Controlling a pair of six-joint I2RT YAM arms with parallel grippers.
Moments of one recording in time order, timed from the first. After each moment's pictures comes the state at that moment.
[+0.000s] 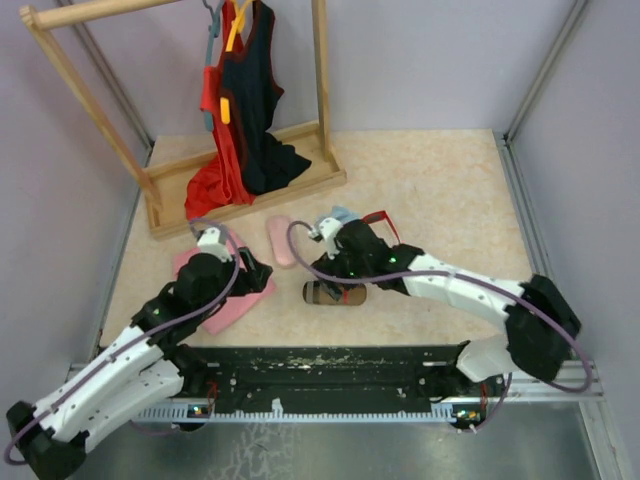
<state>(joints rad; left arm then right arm) -0.72 0.59 0.54 -0.41 -0.29 -0.63 0.89 1.43 0.95 -0.36 -0.09 -0.03</state>
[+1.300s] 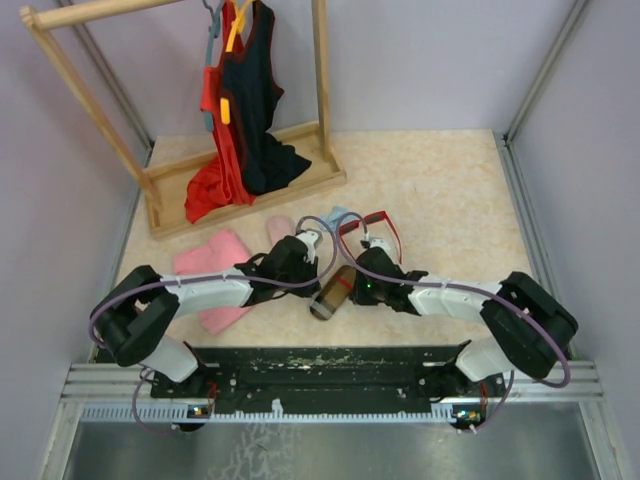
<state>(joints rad) -0.84 1.53 0.70 0.07 0.00 -0.43 0.81 1.38 0.54 -0.05 0.08 0.74</state>
